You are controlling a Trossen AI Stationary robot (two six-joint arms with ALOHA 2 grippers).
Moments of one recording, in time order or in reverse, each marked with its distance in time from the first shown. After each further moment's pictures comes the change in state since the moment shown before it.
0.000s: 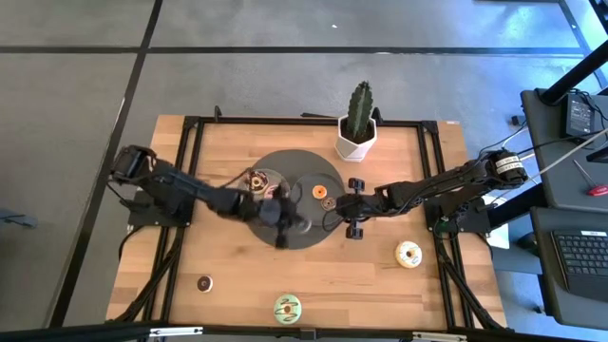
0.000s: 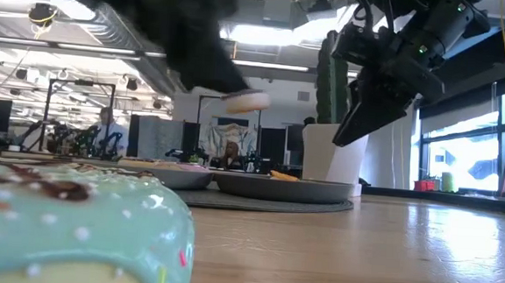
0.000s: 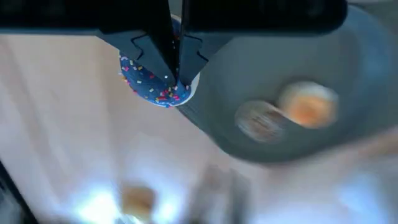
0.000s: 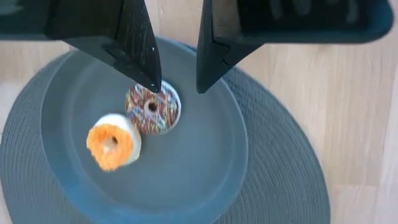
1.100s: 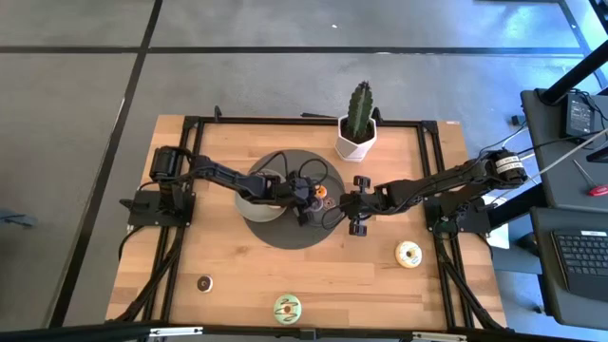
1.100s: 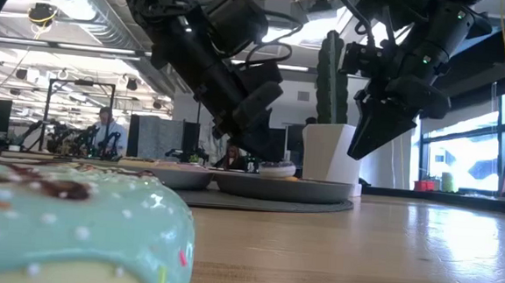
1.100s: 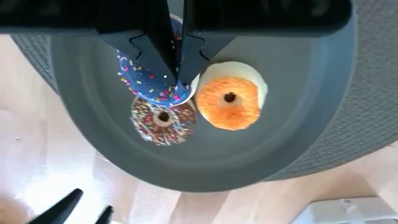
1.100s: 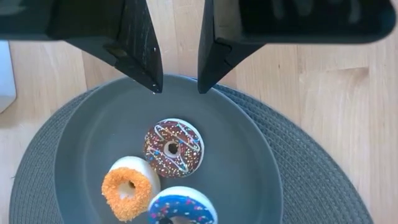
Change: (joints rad) left arm 0.230 0.300 0.180 -0.010 0.060 0.006; right arm -0.021 0.000 0.000 -0.120 0.026 0.034
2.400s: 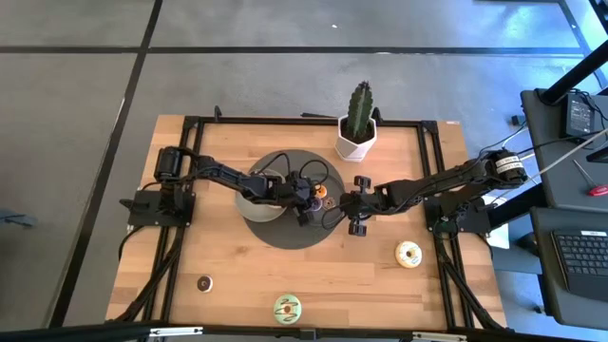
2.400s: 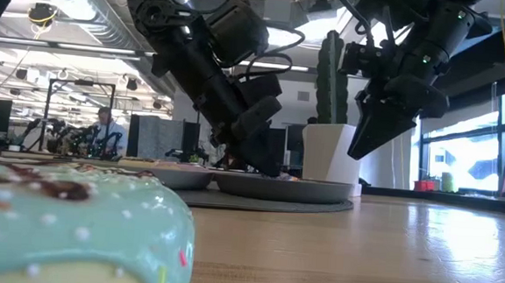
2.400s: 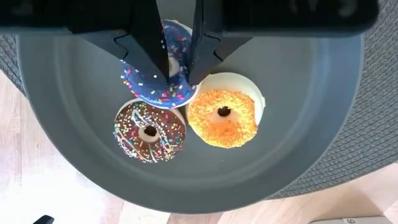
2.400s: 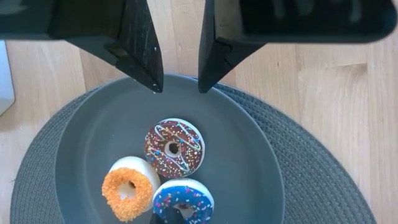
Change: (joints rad) left arm 0.010 0.035 0.000 -0.001 -0.001 0.000; right arm 0.000 0.000 0.000 0.000 0.000 0.023
